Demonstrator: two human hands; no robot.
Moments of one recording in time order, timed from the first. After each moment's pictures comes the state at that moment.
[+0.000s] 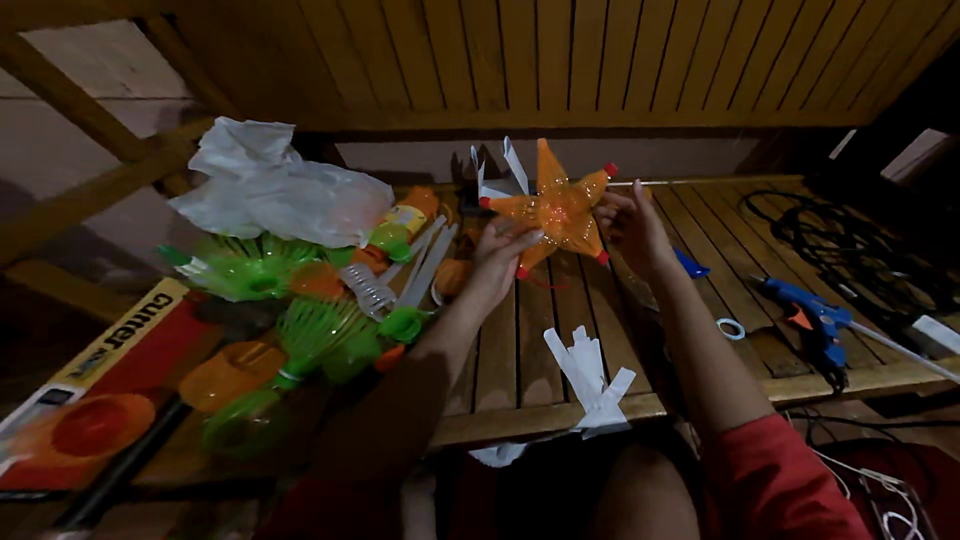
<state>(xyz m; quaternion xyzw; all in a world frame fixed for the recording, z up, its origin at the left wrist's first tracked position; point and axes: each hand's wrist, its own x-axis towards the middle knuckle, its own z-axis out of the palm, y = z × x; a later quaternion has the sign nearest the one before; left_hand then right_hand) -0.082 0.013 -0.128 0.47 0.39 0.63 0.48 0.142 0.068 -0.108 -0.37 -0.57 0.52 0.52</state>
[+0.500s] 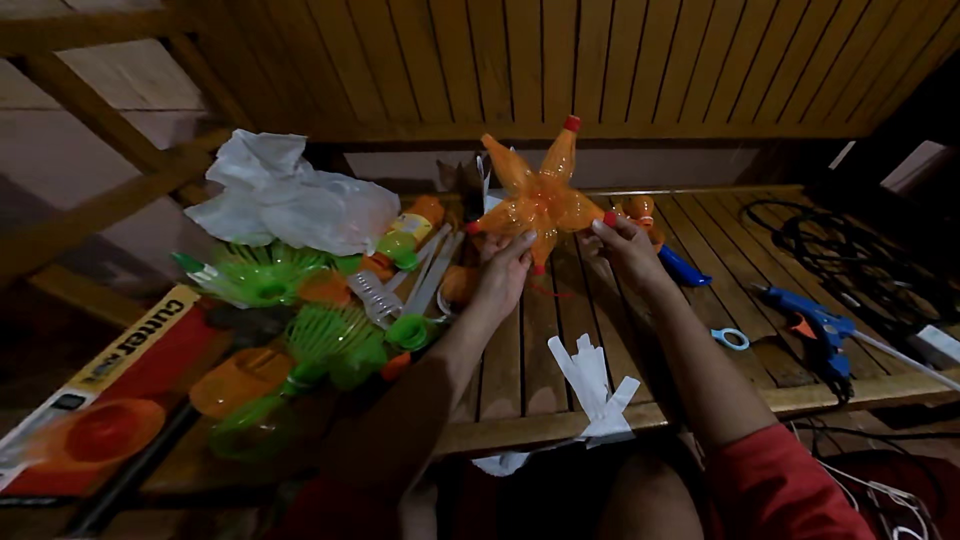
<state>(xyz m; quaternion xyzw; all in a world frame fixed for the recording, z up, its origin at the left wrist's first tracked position) -0.072 0.006 -0.122 0.38 0.31 0.70 0.52 0.127 0.055 -0.115 -0.29 -0.62 0.50 0.53</state>
